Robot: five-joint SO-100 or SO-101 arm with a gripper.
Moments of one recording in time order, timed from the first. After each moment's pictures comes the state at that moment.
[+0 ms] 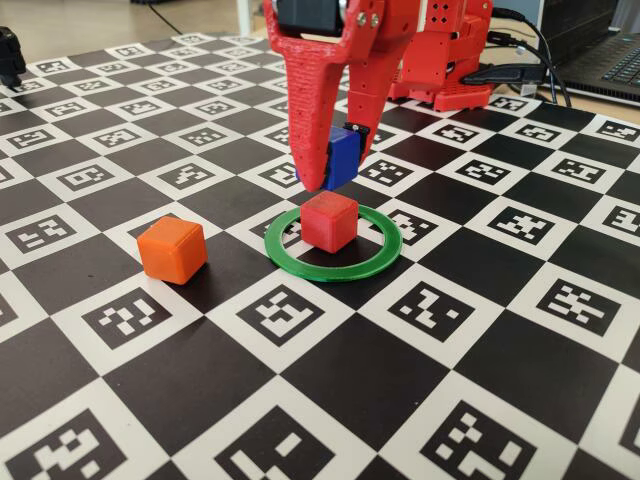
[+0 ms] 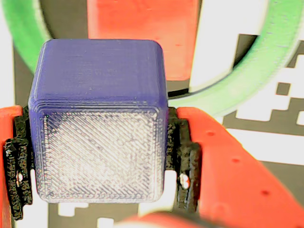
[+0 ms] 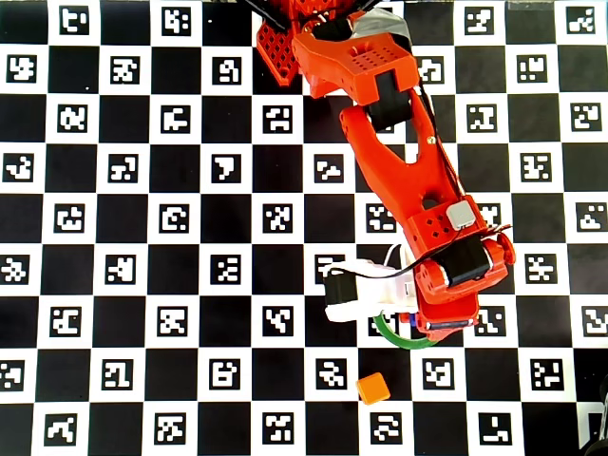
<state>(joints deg) -20.1 48.2 39.6 89.8 14.9</state>
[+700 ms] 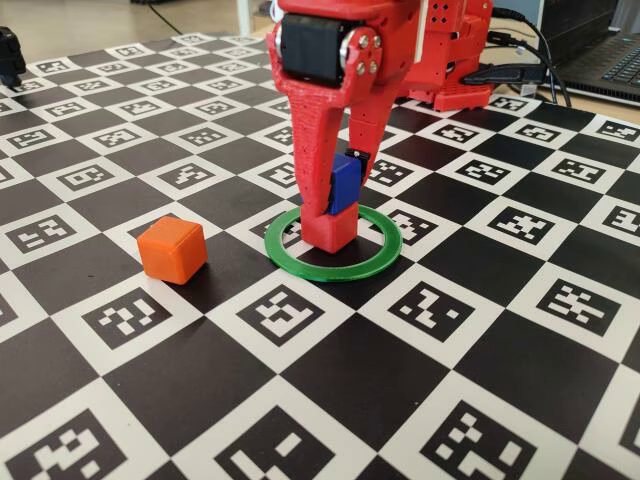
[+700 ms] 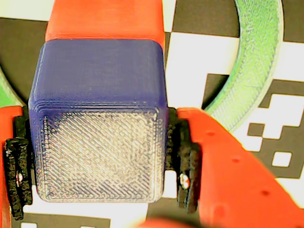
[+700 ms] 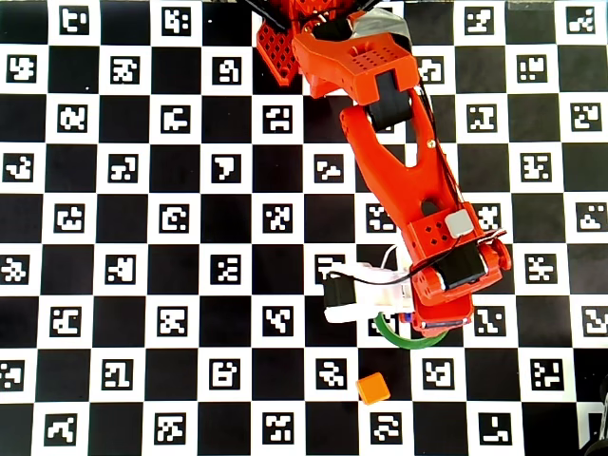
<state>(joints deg) -20.0 48.3 47.5 85.9 14.6</state>
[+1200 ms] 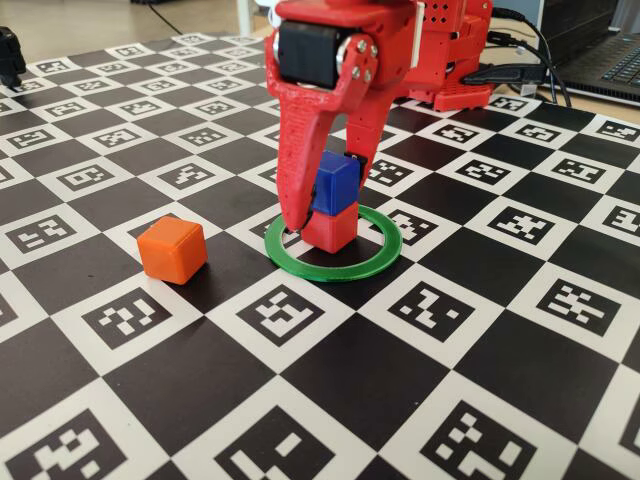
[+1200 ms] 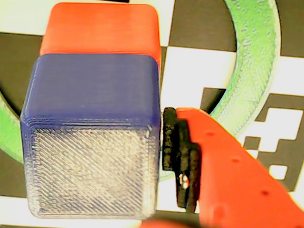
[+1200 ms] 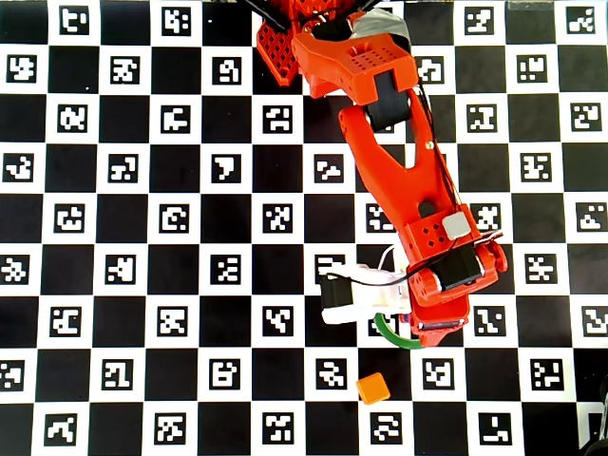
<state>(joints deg) -19.8 48.2 48.0 86.3 14.2</state>
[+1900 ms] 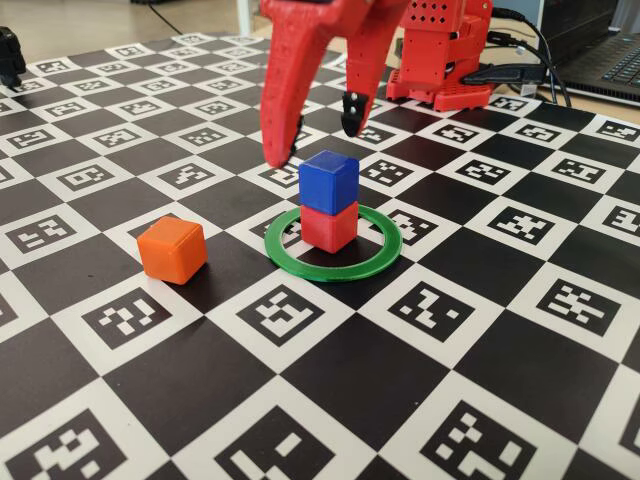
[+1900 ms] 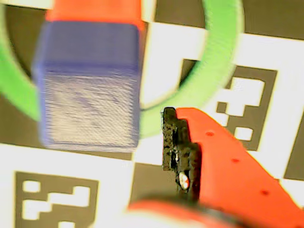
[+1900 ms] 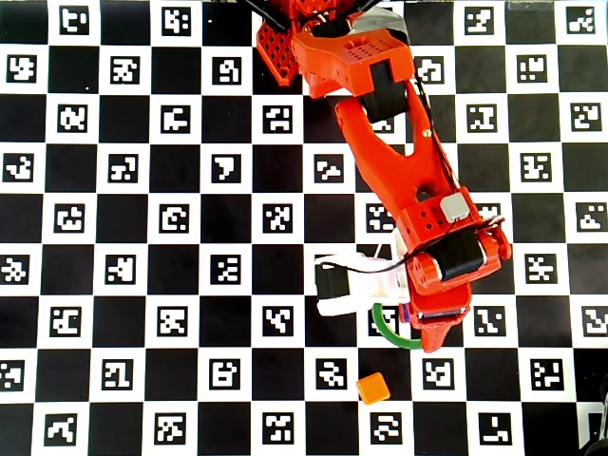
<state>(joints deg) -16.4 51.9 36.9 98.4 8.6</state>
